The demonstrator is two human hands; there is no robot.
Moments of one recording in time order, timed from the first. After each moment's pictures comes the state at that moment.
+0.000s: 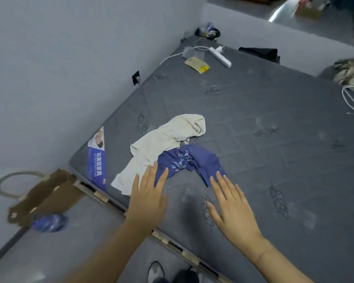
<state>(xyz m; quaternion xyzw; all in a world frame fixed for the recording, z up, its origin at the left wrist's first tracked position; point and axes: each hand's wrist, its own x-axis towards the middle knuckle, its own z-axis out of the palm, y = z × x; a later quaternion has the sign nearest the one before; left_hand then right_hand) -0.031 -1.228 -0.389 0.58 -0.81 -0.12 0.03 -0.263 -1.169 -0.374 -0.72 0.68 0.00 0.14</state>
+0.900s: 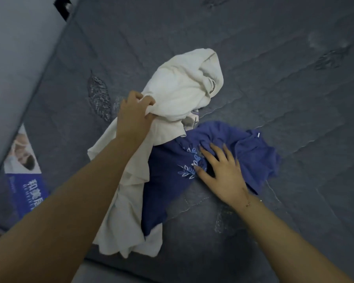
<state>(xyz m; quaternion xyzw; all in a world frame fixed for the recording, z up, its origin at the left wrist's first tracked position) -0.056 -1.592 -0.691 0.54 -0.82 -0.18 0.11 -0.236 -1.387 -0.703 -0.56 0.78 -0.05 0.29</state>
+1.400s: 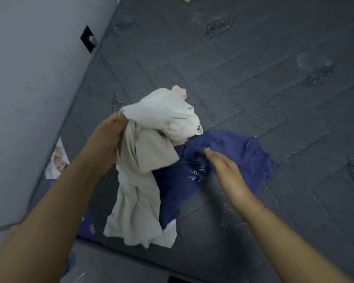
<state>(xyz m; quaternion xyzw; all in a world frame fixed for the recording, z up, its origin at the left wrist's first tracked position) 0.016 -1.566 -0.549 0.51 -0.48 -0.67 0.25 -0.200 -1.406 -0.598 -0.20 0.66 -0.47 0.56</state>
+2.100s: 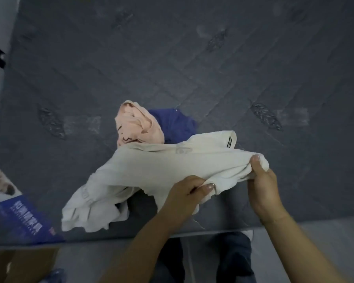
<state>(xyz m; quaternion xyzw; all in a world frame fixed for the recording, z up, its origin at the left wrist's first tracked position) -0.157 -1.271 -0.540 0.35 -0.67 -0.65 -0.04 -0.317 -1.157 -0.560 0.11 0.67 -0.65 0.33</state>
